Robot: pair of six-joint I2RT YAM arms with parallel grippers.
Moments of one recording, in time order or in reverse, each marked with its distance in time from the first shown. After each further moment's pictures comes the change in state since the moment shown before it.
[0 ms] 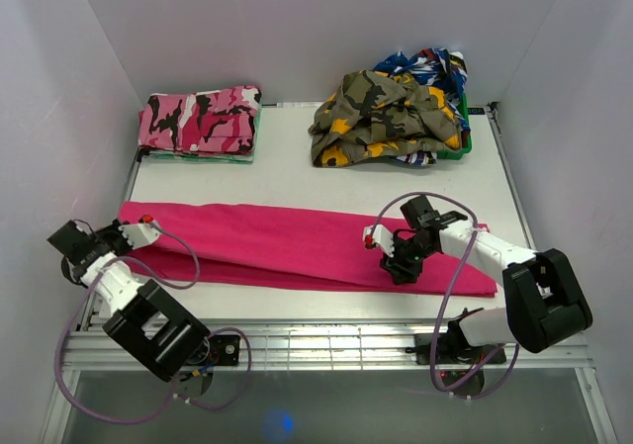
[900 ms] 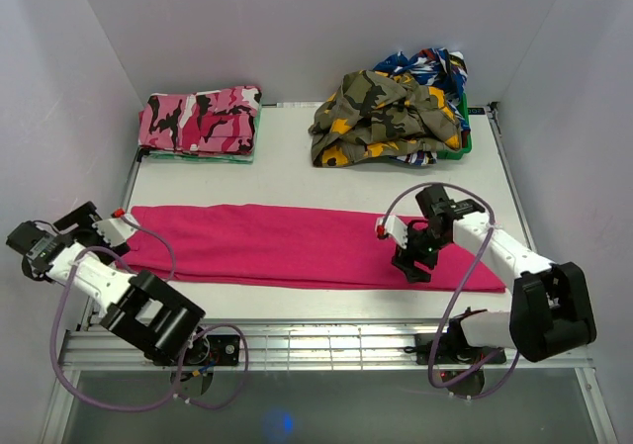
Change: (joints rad) left arm 0.174 0.074 0.235 -0.339 0.176 0.126; right arm -0.093 -0.065 0.073 -0.201 0.033 -0.083
